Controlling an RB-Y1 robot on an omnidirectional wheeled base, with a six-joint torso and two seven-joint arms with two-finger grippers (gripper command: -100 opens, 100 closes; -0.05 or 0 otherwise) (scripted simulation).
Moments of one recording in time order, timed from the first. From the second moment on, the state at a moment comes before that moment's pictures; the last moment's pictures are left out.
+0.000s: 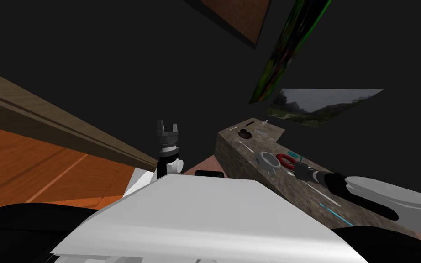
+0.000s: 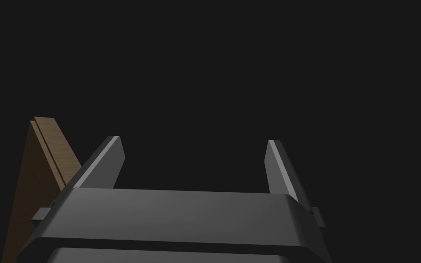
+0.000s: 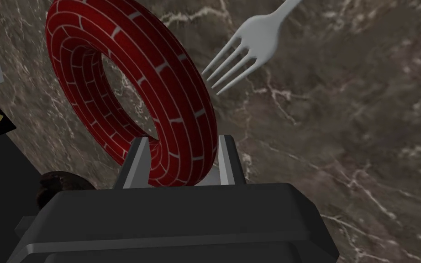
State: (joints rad) left arm 0.45 -0.02 -0.04 -2.21 0.05 -0.62 0.01; right arm 0.79 -1.56 0.01 -1.37 0.71 -0.27 0.74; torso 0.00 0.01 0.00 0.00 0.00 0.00
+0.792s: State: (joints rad) left arm 0.45 -0.02 -0.04 -2.21 0.05 -0.62 0.01; right arm 0.78 -1.77 -0.07 -1.37 0.67 -0.33 0.75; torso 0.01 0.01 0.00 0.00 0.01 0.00
